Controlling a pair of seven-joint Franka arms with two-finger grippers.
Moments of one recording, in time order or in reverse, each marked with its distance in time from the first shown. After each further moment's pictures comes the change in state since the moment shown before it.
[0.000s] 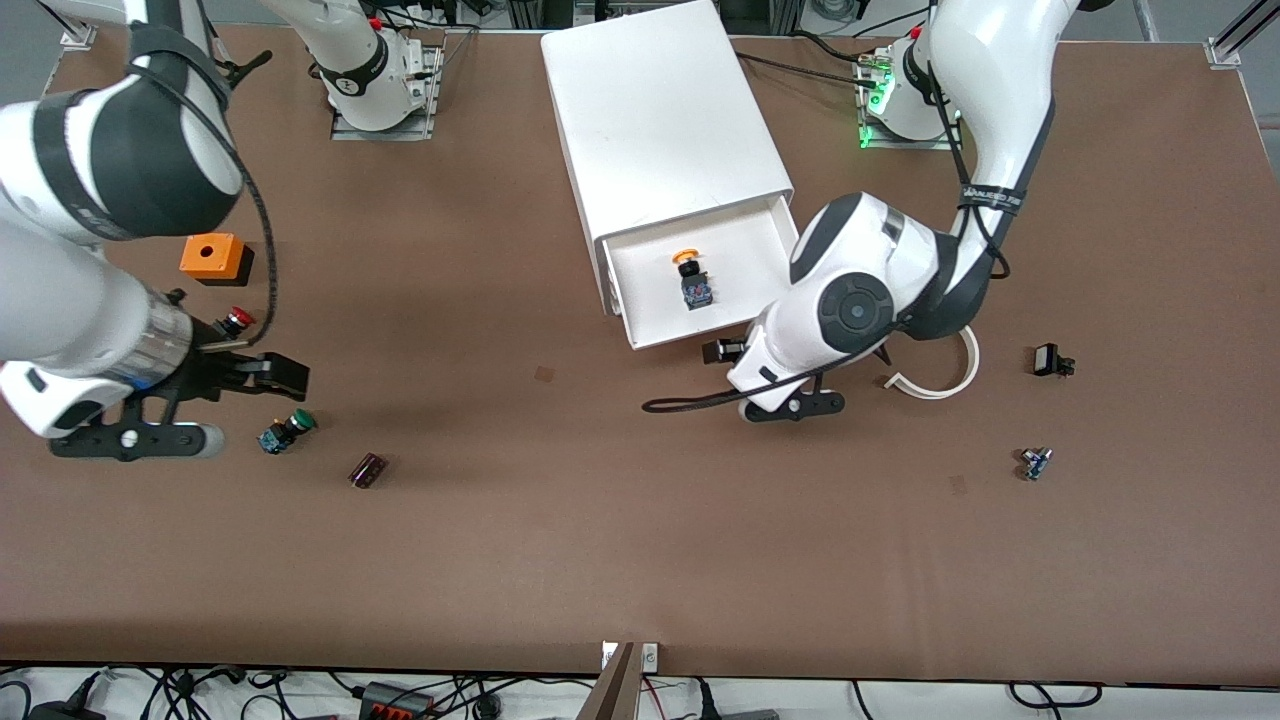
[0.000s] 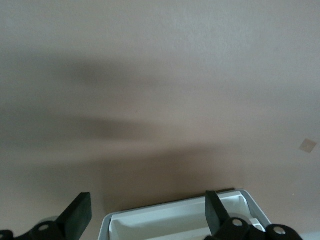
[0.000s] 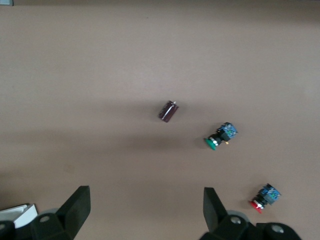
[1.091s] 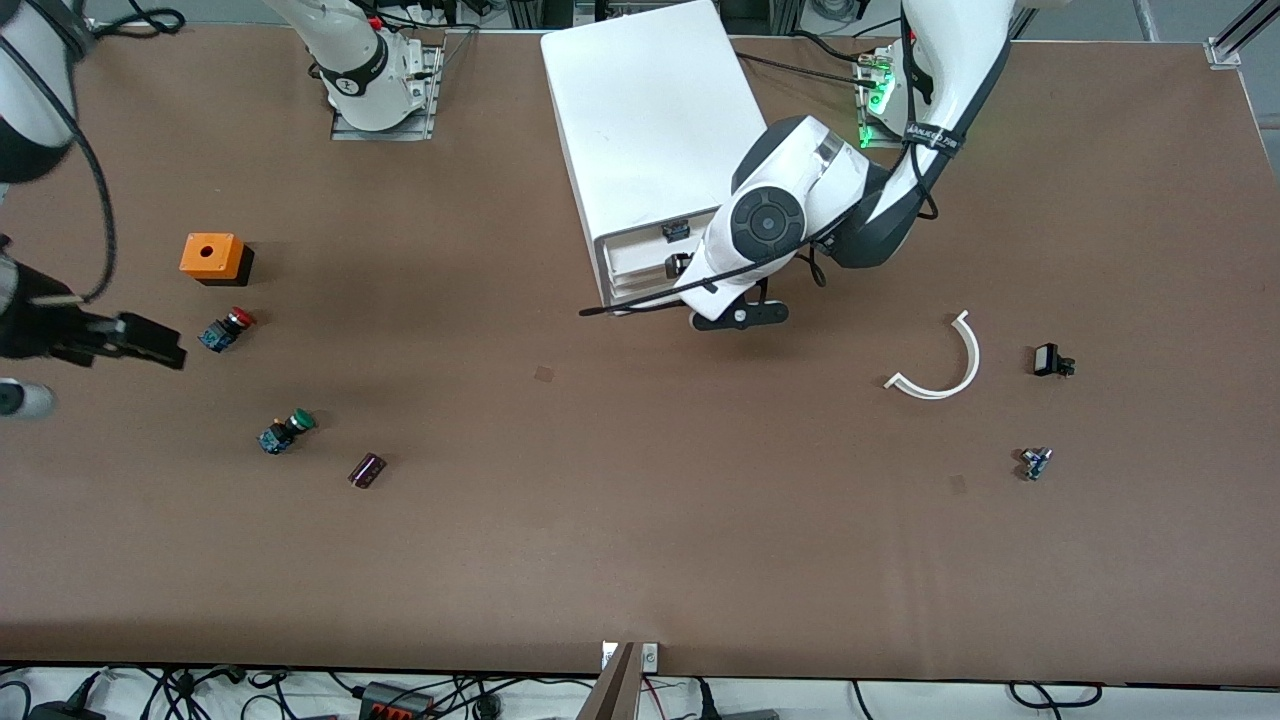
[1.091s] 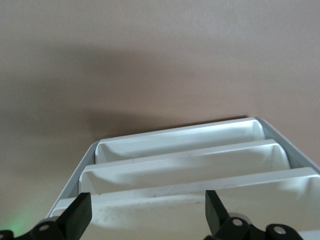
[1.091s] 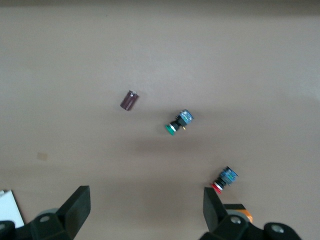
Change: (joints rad) left arm -0.014 -0.148 -0.144 -0.263 0.000 -0.002 -0.150; right arm -0.148 -0.176 0.000 -0.144 0.000 -0.028 -0.127
